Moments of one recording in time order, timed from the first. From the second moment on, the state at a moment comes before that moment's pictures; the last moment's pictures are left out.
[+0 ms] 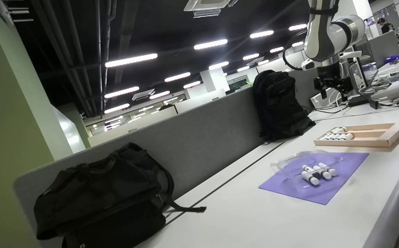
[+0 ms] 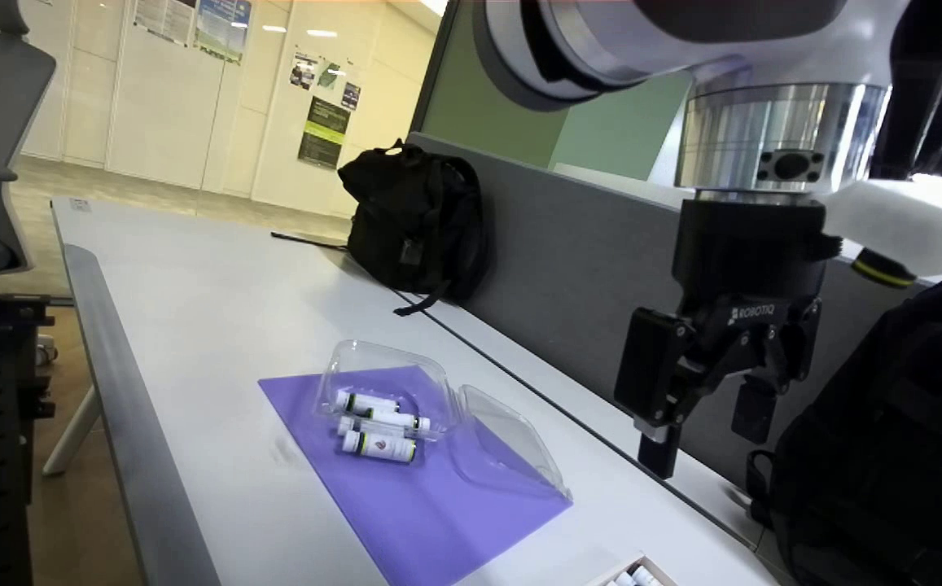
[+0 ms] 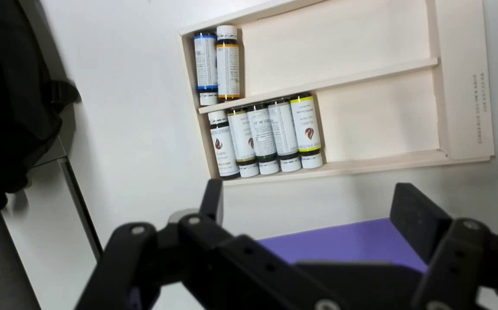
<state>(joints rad) -0.09 0.08 -0.48 -2.49 -0.08 2.87 -1.71</state>
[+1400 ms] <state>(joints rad) -0.35 0.33 -0.18 -2.46 0.46 2.97 -2.28</state>
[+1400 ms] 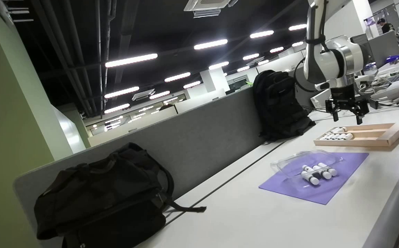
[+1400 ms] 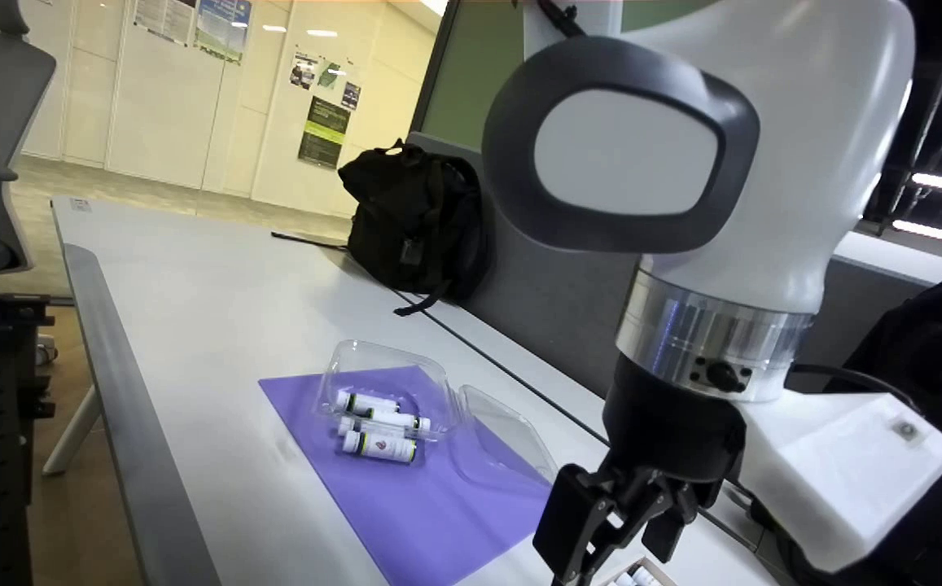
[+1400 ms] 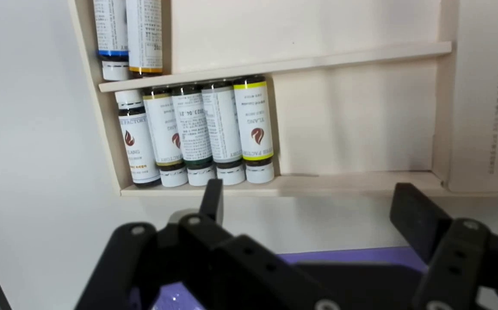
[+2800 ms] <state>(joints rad) -0.74 0.60 0.12 -2.22 0.37 2.85 -2.30</state>
